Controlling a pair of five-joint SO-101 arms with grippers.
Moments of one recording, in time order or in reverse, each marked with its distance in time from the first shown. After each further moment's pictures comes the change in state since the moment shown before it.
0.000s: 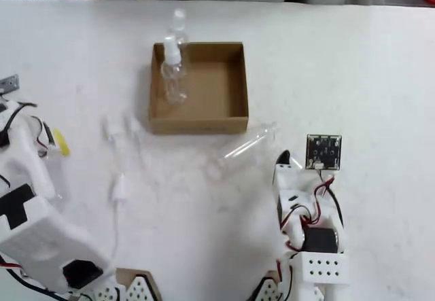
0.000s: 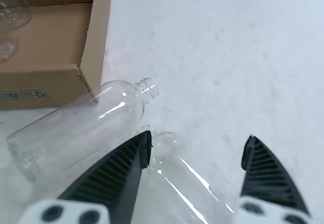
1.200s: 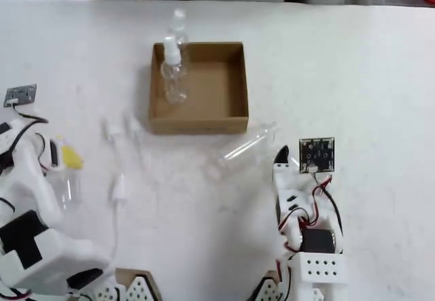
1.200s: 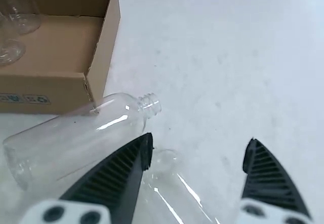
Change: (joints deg) left arm -0.3 -15.2 16.6 -3.8 -13.5; right arm -0.3 0.0 3.6 -7.7 4.7
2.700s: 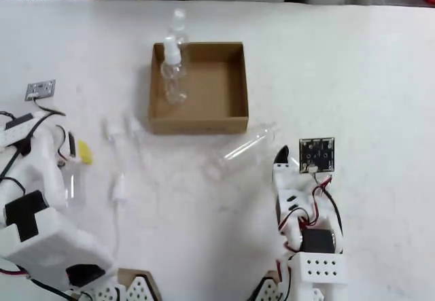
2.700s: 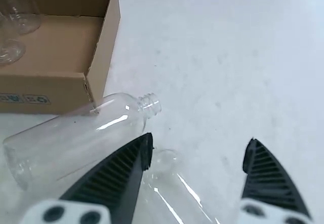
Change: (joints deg) left arm 5.8 8.5 -3.9 -2.7 4.8; right arm 0.0 0.0 0.0 0.0 0.0
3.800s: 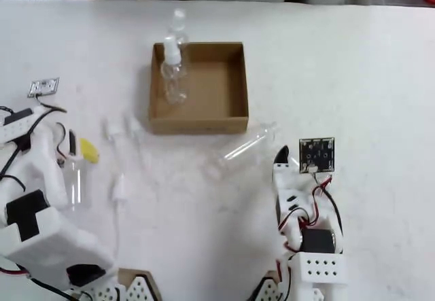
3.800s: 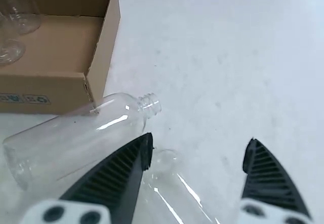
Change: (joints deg) left arm 0.8 0.0 -2.3 3.9 -0.6; right arm 0.0 0.0 0.0 0.0 0.0
